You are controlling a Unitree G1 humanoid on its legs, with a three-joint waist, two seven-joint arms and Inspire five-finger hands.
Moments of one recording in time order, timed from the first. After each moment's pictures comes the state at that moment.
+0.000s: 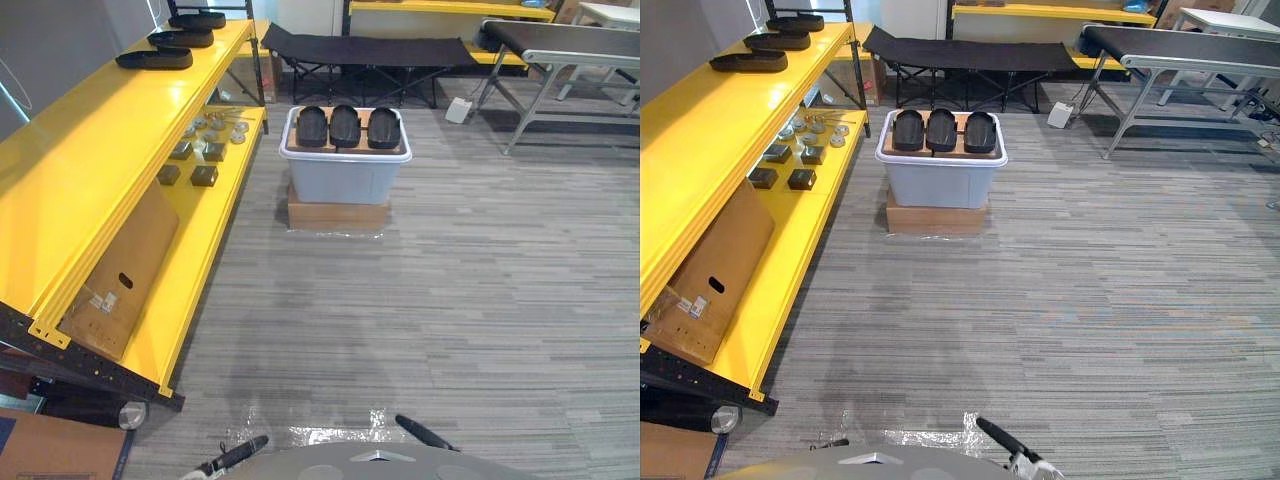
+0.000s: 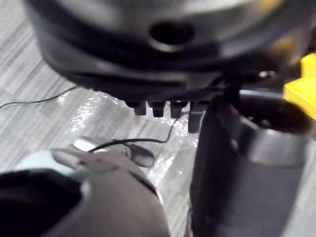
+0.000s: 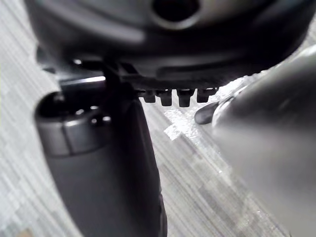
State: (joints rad) left arm 0.08 0.15 0.14 1.13 -0.35 0.20 -0.01; right arm -0.02 -0.08 -0.37 1.18 0.32 0.16 0.02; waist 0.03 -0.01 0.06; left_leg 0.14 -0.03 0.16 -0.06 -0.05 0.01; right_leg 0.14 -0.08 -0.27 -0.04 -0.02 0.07
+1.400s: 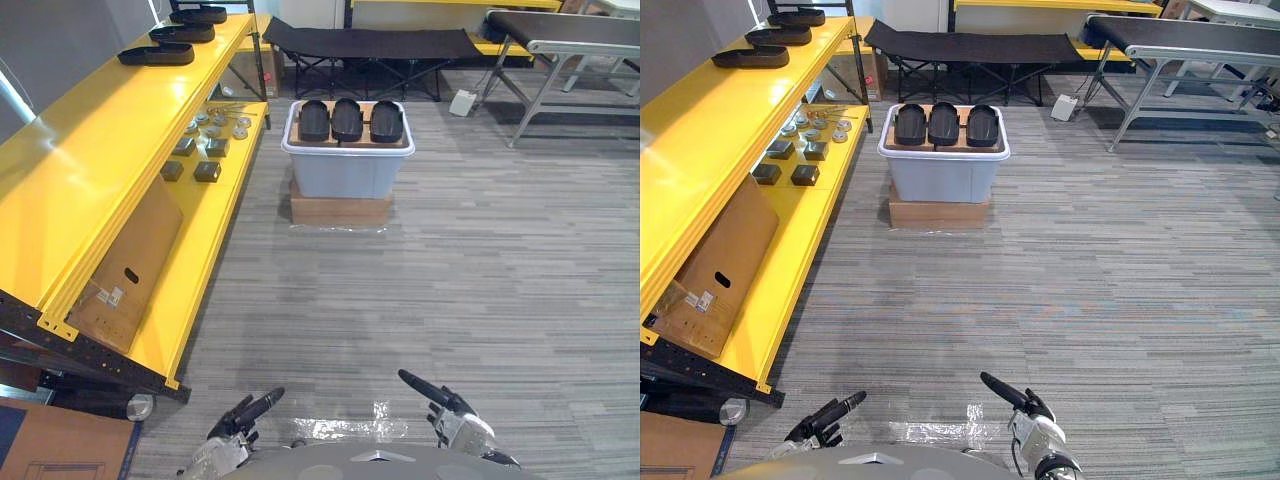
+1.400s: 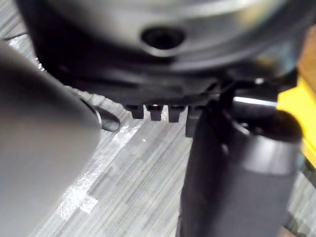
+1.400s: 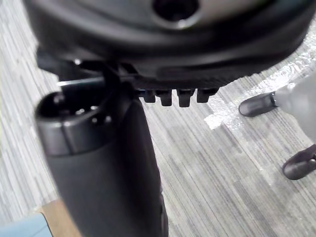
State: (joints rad) left arm 0.09 0.11 0.10 1.09 -0.53 0.06 -0.08; right arm -0.05 -0.08 -0.33 1.14 0.32 0.07 -0.01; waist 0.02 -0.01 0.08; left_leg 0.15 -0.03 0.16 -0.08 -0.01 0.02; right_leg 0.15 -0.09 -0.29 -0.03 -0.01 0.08
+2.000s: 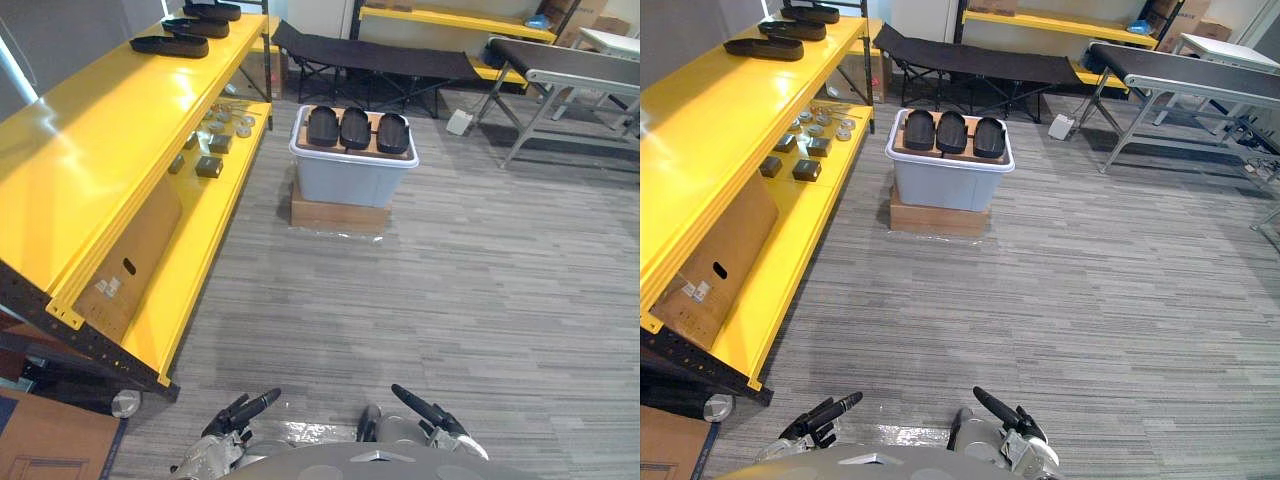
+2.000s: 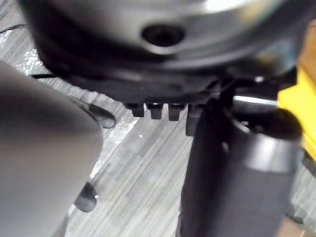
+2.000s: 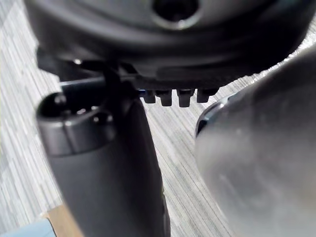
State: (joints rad) left arm 0.07 0.11 0.13 1.08 -0.47 0.07 -0.09; right arm 0.04 -0.04 -0.34 1.11 0.36 0.03 0.02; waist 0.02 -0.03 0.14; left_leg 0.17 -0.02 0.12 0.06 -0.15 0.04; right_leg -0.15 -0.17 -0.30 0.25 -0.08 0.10
